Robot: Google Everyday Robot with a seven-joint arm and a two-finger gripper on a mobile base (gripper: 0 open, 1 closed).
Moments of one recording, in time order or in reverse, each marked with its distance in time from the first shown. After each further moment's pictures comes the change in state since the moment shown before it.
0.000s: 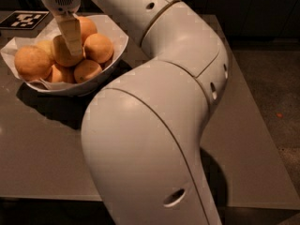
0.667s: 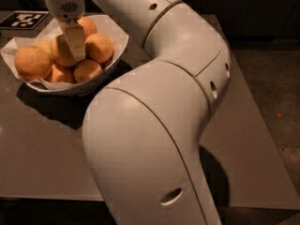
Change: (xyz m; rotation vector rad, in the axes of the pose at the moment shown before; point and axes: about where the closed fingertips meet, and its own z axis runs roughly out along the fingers) arm 0.005 0.012 0.016 -0.057 -0.013 0.004
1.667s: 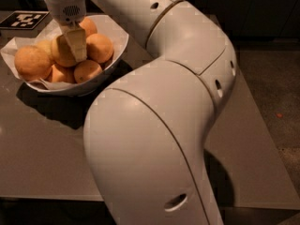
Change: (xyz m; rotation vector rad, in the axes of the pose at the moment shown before) arm 0.002 0.007 0.004 -0.012 0.011 -0.040
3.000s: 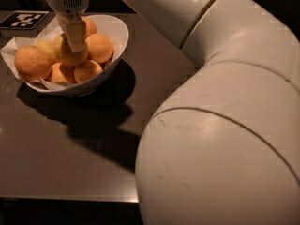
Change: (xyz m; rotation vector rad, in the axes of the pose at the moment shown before) arm -0.003 0.017 -0.047 0.162 -0.023 -0.017
